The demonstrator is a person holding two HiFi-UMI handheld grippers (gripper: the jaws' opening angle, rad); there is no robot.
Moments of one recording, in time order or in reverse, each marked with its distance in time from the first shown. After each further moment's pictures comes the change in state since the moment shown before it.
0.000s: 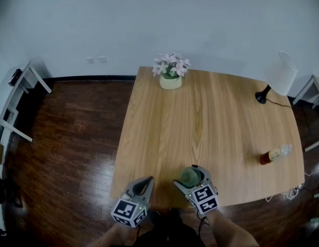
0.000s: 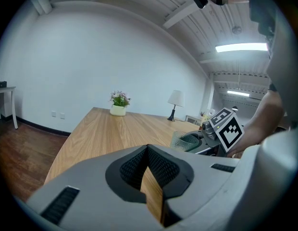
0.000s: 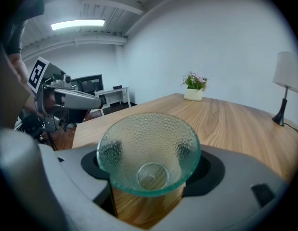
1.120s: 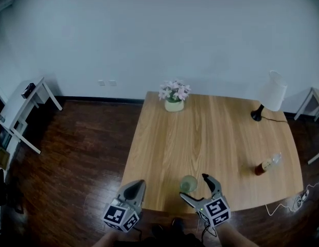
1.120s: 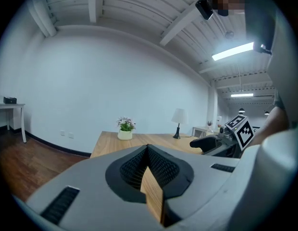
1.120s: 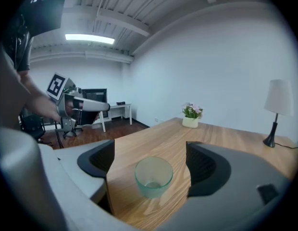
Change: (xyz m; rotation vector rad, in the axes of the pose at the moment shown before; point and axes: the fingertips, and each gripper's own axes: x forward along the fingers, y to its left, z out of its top) left arm -0.062 -0.004 0.094 0.058 -0.171 0.085; right arm -0.101 0.014 0.077 -0.047 -0.210 0.010
